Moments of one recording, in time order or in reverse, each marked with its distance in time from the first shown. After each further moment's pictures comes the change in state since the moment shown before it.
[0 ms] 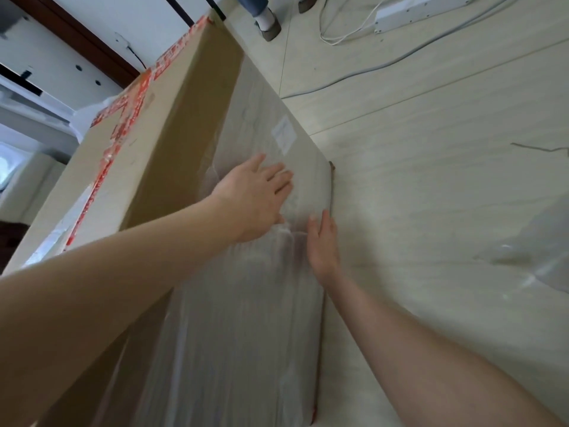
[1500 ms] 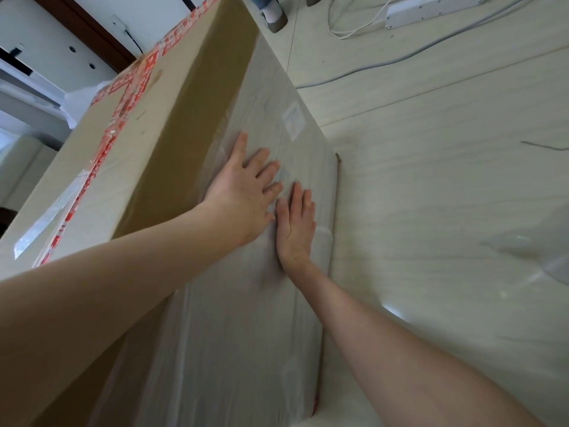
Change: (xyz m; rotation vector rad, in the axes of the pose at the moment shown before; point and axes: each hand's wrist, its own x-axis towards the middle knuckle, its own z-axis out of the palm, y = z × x) left_hand -0.020 0.012 0.033 0.123 -0.008 -0.157; right_hand -0.037 -0.046 0.044 0.014 0.002 -0.173
